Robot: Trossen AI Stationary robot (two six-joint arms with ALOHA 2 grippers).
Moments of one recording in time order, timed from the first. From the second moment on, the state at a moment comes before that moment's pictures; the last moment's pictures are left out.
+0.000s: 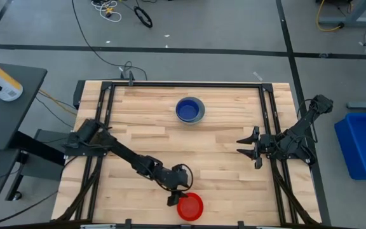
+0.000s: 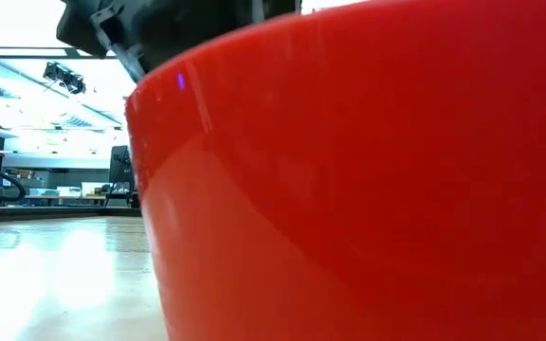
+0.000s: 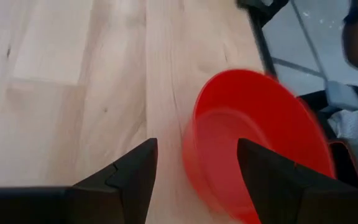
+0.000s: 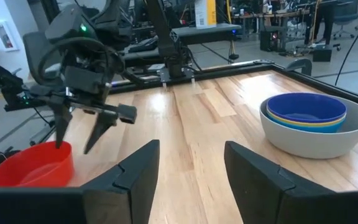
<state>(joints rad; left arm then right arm) -0.45 1.96 1.09 0.26 -0.03 -0.54 0.77 0.23 0.01 0.09 0.83 0.23</state>
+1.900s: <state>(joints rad) -0.20 1.69 0.87 0.58 -0.26 0.04 0.77 0.23 0.01 0.07 0.83 0.23</state>
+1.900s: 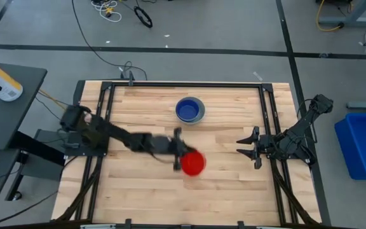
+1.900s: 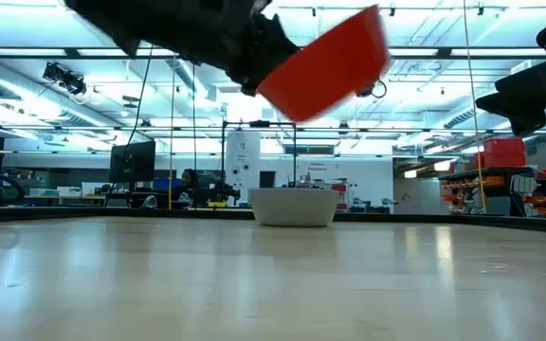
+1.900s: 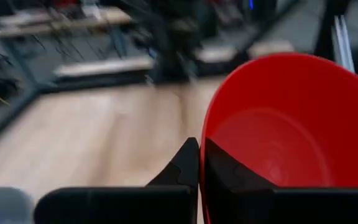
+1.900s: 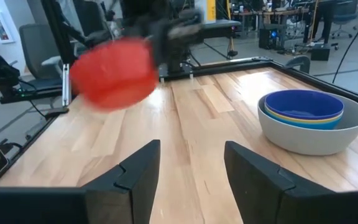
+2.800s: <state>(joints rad) 0.52 1.69 0.94 0.39 0.18 0.07 0.77 0.24 0.01 0.07 0.88 0.22</state>
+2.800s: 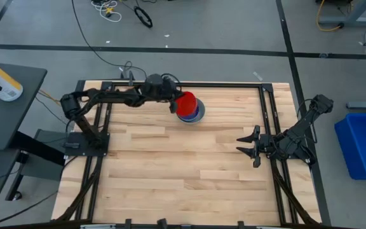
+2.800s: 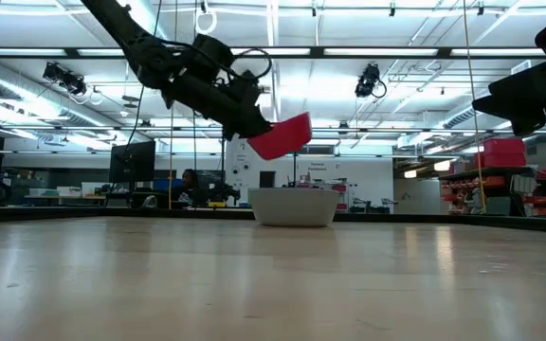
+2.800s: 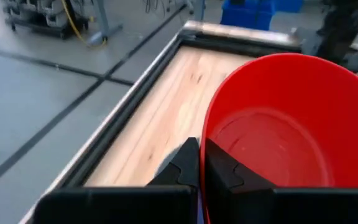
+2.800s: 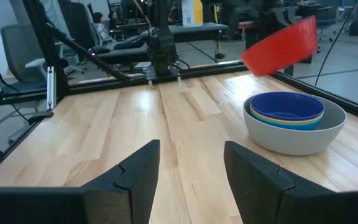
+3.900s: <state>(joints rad) 0.52 1.90 1.25 -0.12 0.12 0.09 0.77 0.24 0.01 0.07 0.89 0.25</state>
